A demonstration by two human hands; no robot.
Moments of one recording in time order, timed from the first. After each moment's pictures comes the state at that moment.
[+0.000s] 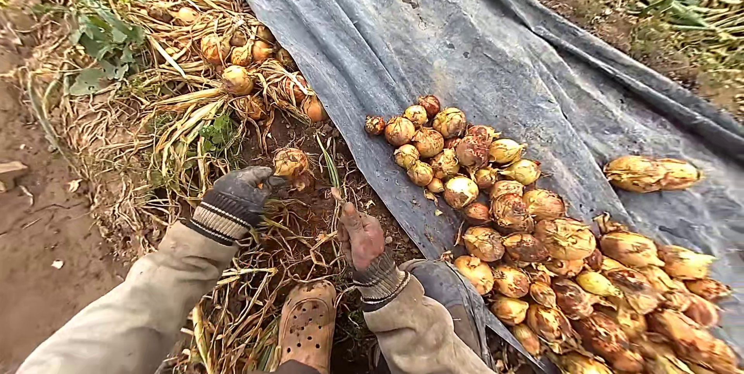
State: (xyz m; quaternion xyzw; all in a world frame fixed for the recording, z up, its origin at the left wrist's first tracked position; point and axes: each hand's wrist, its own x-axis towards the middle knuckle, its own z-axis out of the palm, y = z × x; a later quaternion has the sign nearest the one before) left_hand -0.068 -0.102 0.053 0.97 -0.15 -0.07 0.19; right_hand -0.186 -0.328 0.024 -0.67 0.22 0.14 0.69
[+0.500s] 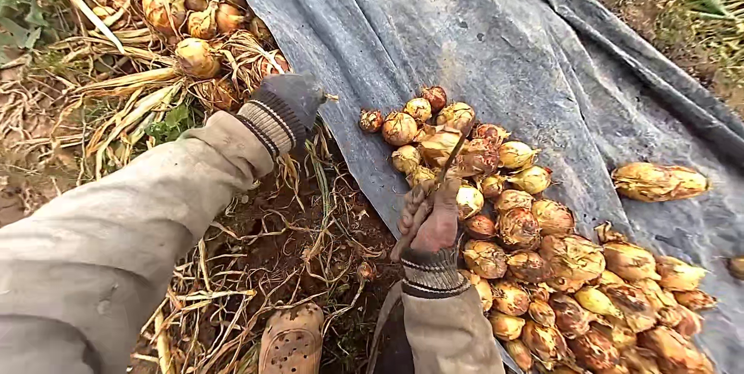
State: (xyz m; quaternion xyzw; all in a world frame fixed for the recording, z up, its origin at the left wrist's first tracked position) left_hand 0.092 -0.243 0.049 0.95 -0.29 -0.11 -0.03; right_hand -0.132 -0.418 0.011 -0.54 0.33 -0.10 0.77
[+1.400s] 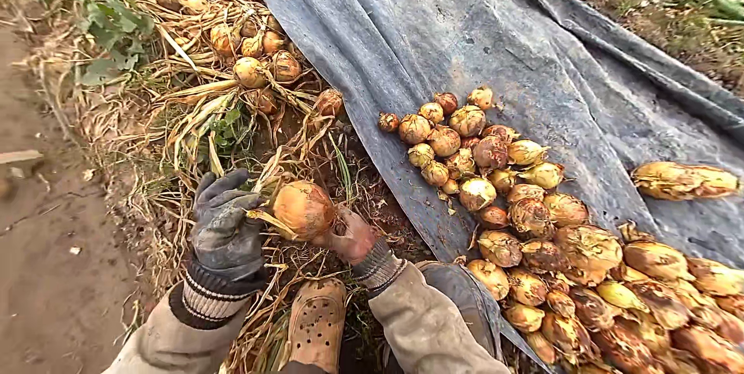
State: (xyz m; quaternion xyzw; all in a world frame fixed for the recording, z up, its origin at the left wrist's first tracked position) left_hand -0.132 -0.089 0.061 0.85 -0.20 0.26 0.42; right_hand -0.164 -0.316 0.024 -0.72 0.10 0.29 0.63
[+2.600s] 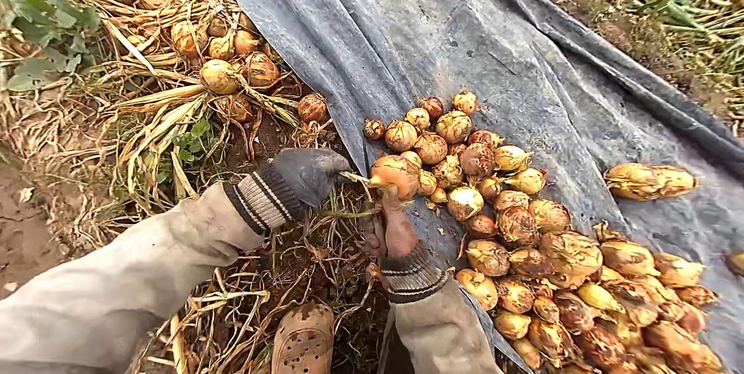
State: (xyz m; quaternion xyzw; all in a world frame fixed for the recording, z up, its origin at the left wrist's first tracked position) left_hand -0.006 -0.208 0.077 0.88 -0.41 -0.15 0.20; right_hand -0.138 -0.371 0.031 -0.52 0.33 0.13 0.78
